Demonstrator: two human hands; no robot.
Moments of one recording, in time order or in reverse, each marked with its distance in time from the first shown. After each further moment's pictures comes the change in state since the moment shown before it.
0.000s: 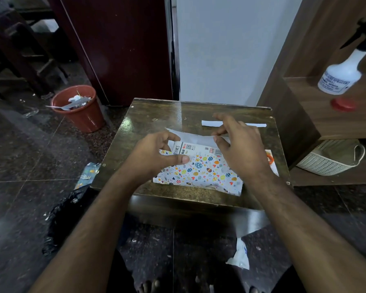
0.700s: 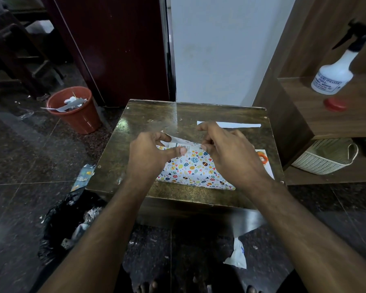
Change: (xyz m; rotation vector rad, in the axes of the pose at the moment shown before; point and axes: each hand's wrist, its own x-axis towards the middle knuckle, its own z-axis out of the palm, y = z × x) left_hand 0.002 0.014 0.023 -0.022 0.320 -0.056; right_hand -0.016 -0.008 -0.004 -0.020 -0.102 -0.225
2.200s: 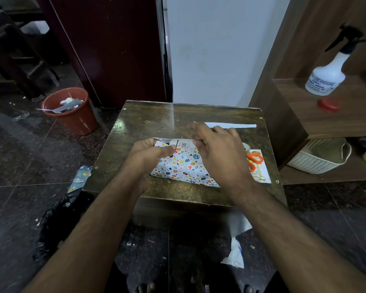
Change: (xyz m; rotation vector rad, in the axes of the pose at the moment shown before) left_hand 0.007 -0.008 0.005 -0.535 -0.222 -0.360; right_hand 0.008 -0.011 0.014 -0.124 0.153 0.060
